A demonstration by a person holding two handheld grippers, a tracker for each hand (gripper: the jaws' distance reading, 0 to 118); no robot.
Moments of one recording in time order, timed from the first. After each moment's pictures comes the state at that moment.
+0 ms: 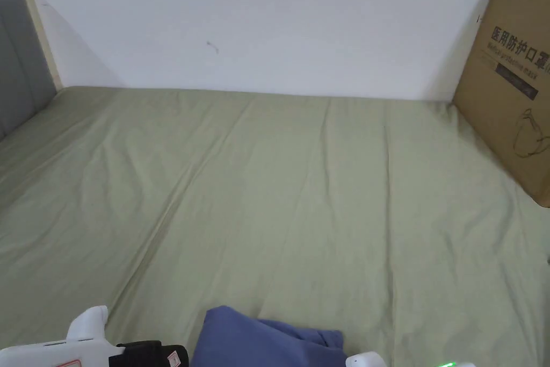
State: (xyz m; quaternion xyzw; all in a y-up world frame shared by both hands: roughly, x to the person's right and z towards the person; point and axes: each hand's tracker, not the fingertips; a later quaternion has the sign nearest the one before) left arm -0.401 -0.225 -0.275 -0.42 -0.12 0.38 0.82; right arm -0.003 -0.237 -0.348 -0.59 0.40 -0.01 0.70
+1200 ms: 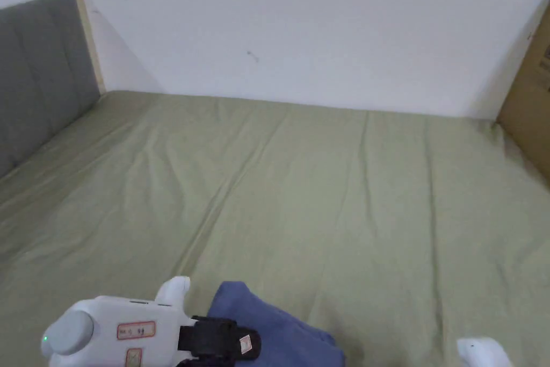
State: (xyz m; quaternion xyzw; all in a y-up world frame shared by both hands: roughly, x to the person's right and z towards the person) left arm -0.428 -0.207 -0.334 -0.41 -0.26 0.32 0.81; right arm 0.021 -0.150 -0.355 -0.49 0.38 -0.04 0.78
